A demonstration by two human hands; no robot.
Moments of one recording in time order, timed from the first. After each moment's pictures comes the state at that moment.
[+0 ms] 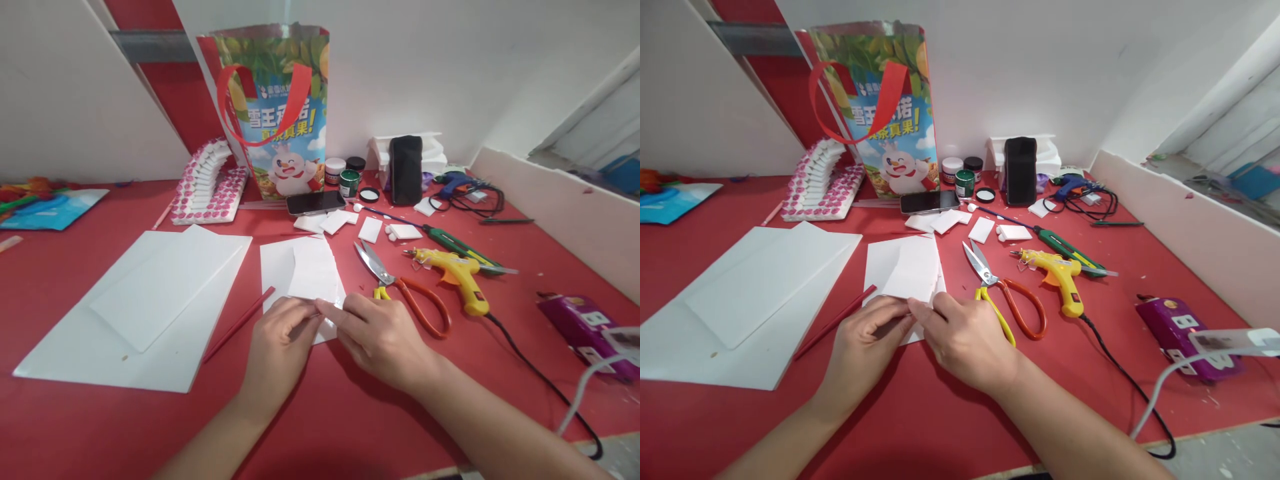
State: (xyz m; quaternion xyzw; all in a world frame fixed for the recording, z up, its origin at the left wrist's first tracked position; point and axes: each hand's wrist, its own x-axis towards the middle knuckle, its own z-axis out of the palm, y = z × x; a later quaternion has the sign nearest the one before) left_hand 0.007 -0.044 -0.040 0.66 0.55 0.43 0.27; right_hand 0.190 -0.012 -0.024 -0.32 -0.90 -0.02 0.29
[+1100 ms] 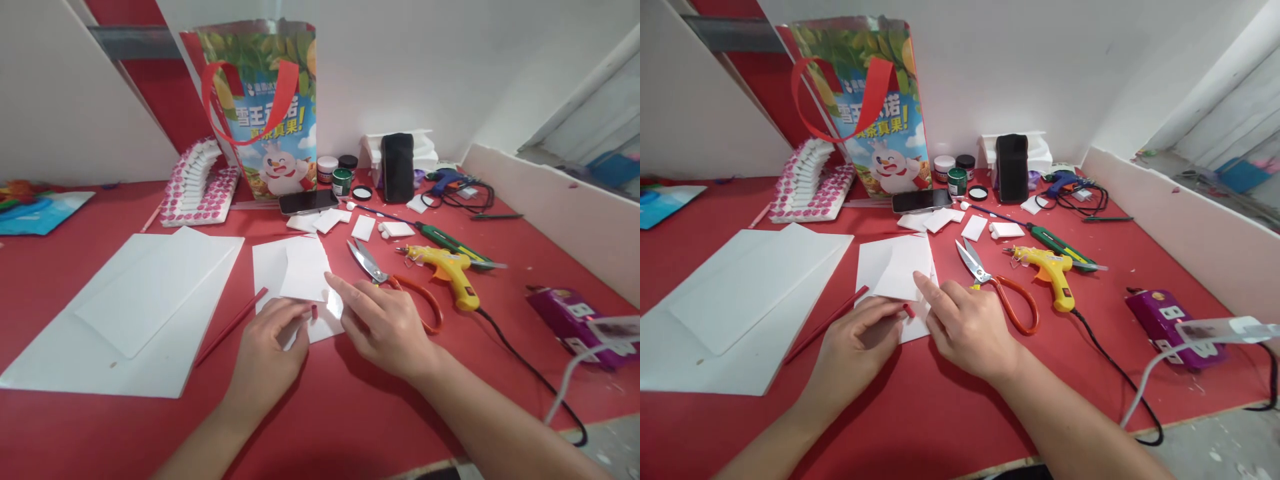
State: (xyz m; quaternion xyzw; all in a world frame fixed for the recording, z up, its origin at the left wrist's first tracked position) left_hand 0.003 -0.049 -0.034 0.66 0.57 0.41 0.27; right_hand 0.198 -0.009 -0.020 -0.37 -0.87 -0.03 0.32
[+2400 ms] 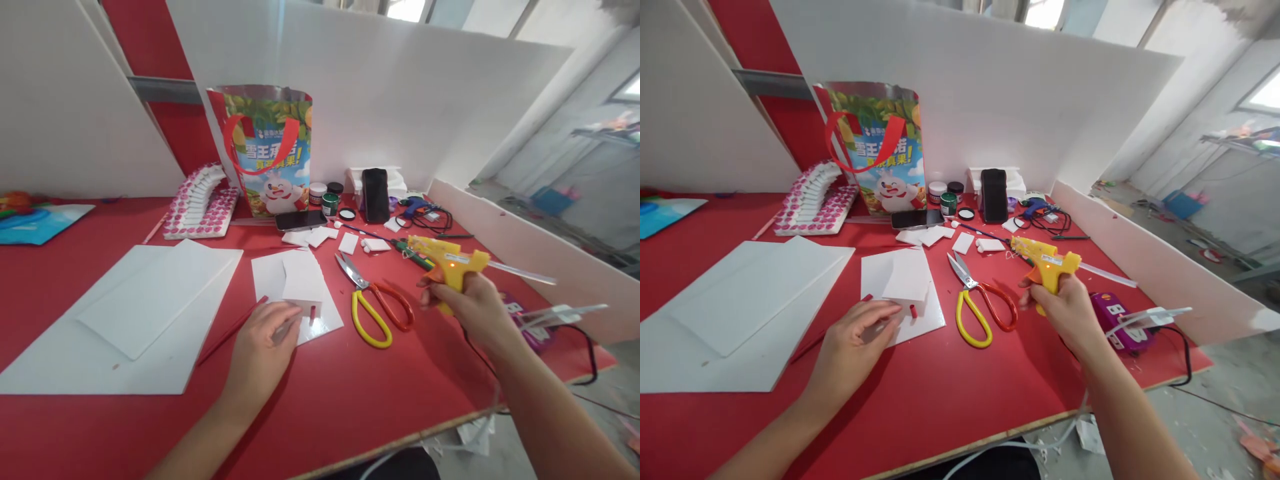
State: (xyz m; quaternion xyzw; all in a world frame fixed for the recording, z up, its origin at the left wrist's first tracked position) left_hand -0.005 -0.054 -0.037 0.68 0.56 0.44 0.20; right_hand 0.302 -0.014 0.033 -0.71 -0.54 0.30 0.33
